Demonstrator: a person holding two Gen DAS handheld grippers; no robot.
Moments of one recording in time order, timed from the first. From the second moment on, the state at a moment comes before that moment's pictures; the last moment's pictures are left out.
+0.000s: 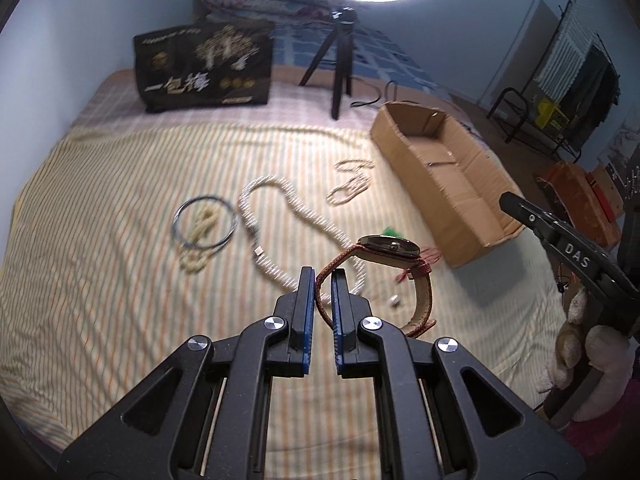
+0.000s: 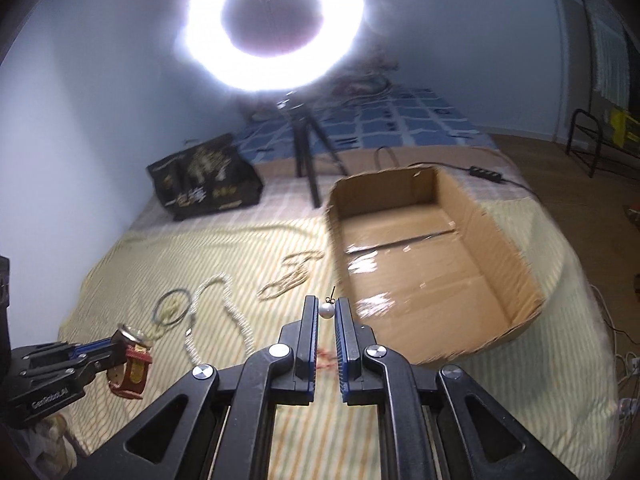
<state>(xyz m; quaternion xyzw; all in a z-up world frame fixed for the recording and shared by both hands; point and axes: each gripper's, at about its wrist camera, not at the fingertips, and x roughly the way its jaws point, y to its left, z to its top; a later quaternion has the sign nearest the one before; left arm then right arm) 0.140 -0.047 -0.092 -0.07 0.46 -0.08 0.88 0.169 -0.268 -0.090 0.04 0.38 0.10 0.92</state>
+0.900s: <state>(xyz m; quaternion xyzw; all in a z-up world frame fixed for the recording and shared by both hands) 0.234 -0.191 -0.110 -0.08 0.48 -0.16 0.86 0.270 -0.336 -0.095 0.07 0.39 0.06 0.92</state>
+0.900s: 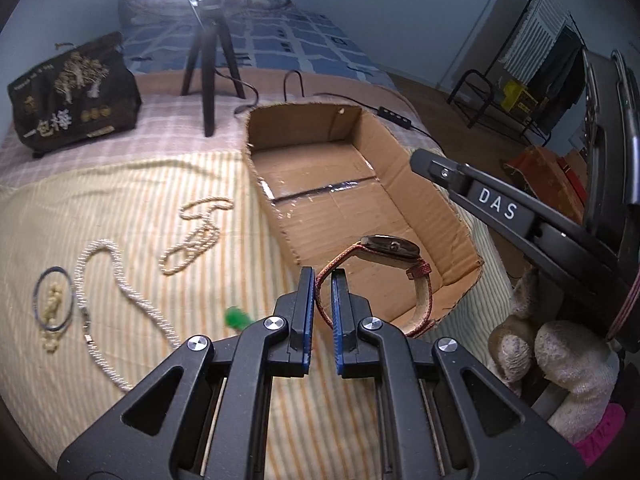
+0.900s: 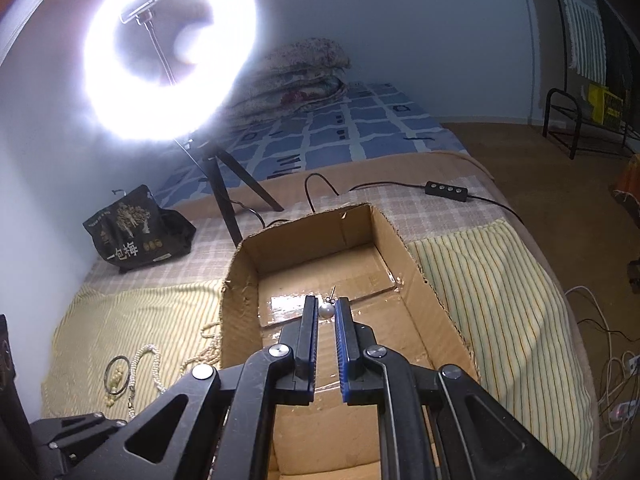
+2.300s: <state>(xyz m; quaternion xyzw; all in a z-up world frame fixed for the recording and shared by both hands) 0.217 -0.133 -0.073 -0.03 0.44 -0.12 0.89 0.234 -0.349 -0.047 0.07 0.37 0.01 0.93</state>
